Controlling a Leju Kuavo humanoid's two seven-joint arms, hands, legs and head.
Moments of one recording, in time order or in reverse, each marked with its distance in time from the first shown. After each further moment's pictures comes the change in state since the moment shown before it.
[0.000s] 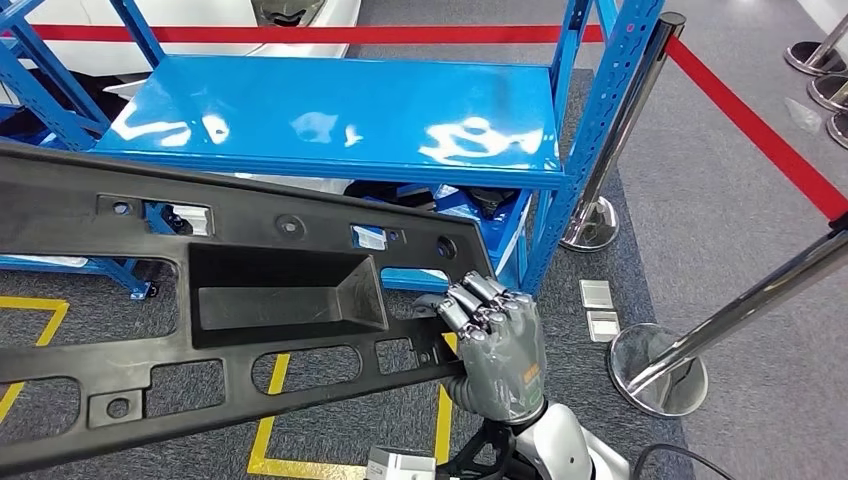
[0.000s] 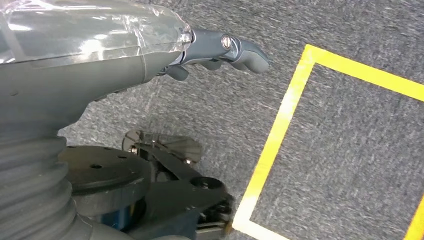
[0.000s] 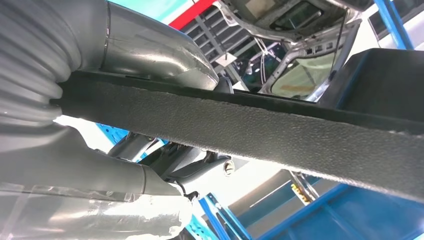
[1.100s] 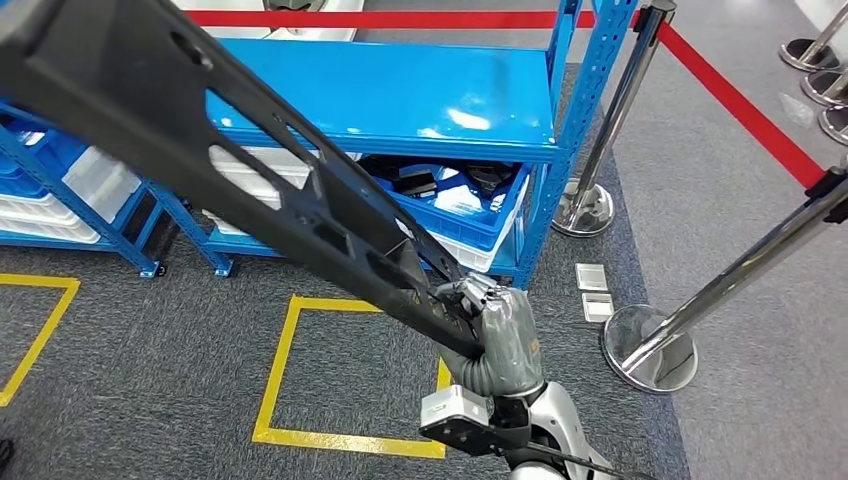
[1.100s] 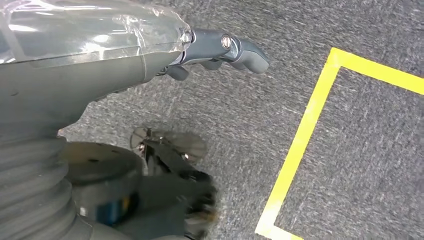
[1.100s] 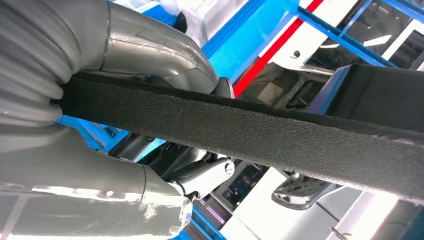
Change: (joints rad) left arm -0.002 0.000 0.000 0.000 0.000 0.000 -0.005; right arm 0.039 0.029 -0.073 0.092 -0.600 0.000 -0.204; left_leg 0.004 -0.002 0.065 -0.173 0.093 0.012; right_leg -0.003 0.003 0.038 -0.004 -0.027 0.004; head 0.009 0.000
